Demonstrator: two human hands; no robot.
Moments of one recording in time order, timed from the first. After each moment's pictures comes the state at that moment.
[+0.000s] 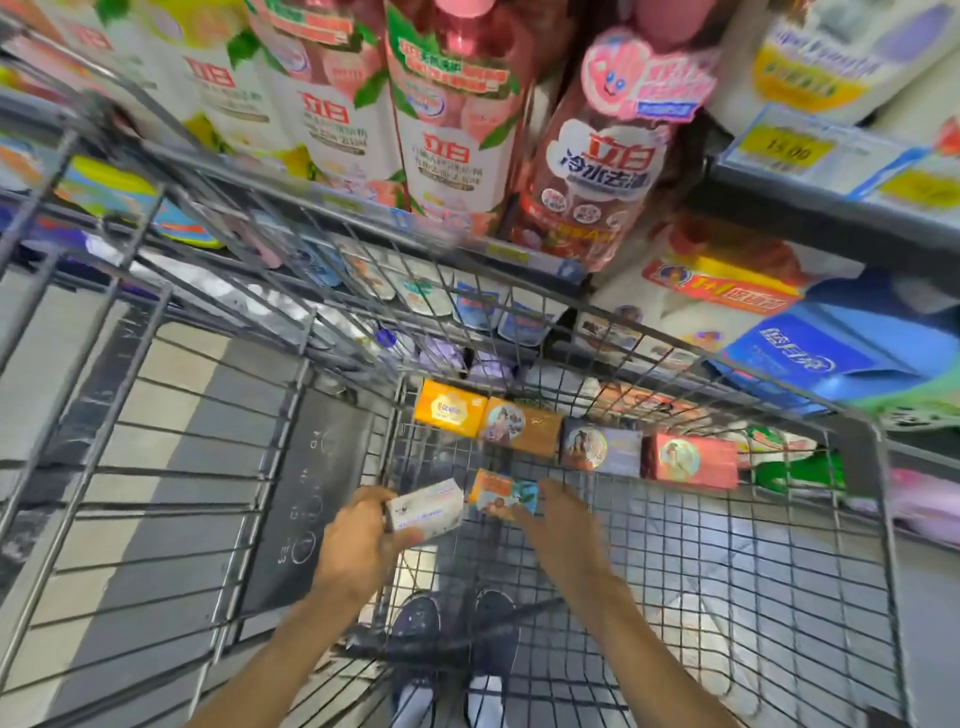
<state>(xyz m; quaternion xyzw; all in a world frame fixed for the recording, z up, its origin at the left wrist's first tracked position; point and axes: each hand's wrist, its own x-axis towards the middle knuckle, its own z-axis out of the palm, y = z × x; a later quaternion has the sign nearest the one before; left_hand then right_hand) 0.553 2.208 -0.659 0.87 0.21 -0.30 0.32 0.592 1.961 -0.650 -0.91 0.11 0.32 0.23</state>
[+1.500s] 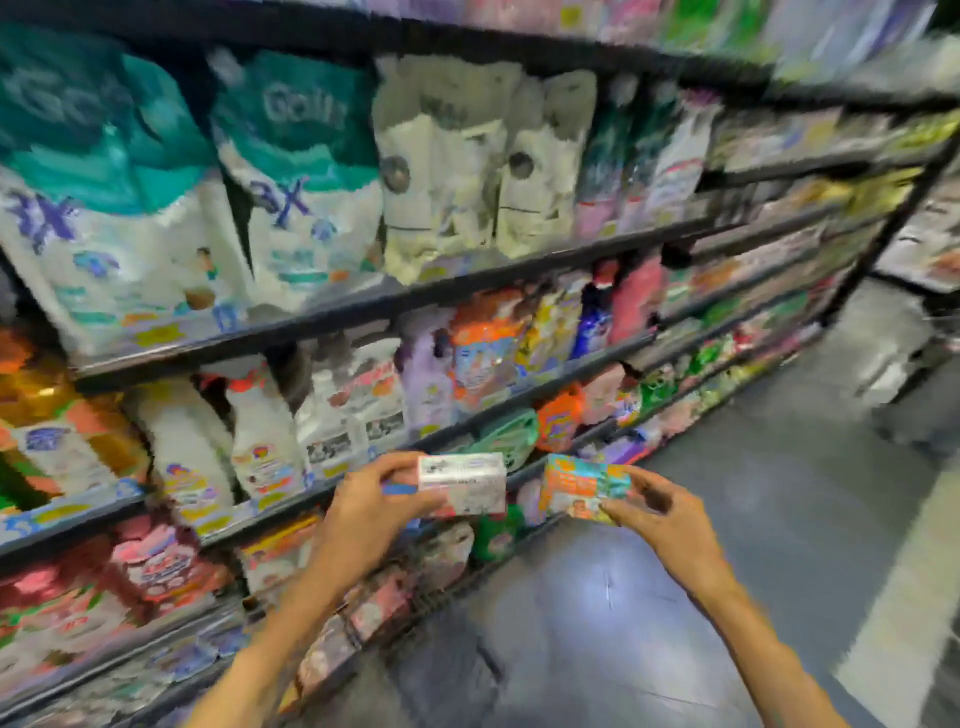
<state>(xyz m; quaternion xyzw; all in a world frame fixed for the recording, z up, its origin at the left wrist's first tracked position) 0.566 1.882 -0.143 0.75 -0.29 -0.21 0.55 0.324 1.637 -0.151 -0.74 0.36 -0.25 0.52</state>
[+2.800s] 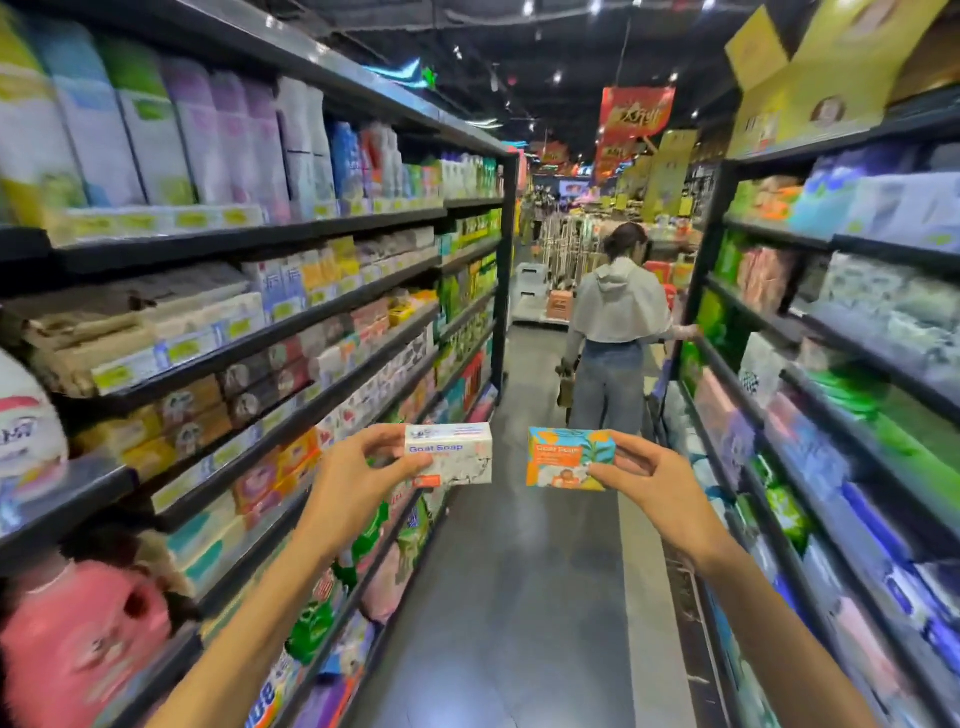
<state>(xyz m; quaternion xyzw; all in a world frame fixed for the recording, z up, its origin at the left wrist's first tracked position) 0.340 0.940 0.009 0.52 -0.62 -0.24 0.53 0.002 0.900 0.009 -0.61 0.44 -0.50 0.42</state>
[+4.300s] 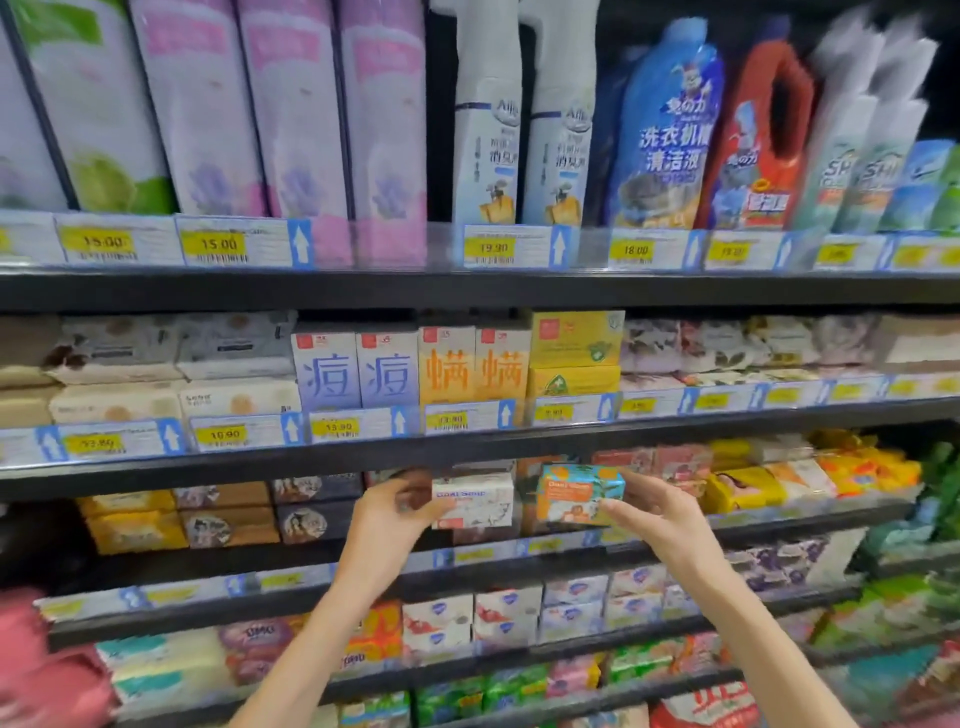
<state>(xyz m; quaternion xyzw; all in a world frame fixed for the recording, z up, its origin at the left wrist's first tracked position) 0.546 0.475 -0.054 0.83 -0.15 0.03 0.54 0.433 0.165 -0.044 -0.81 0.09 -0.20 0.55</state>
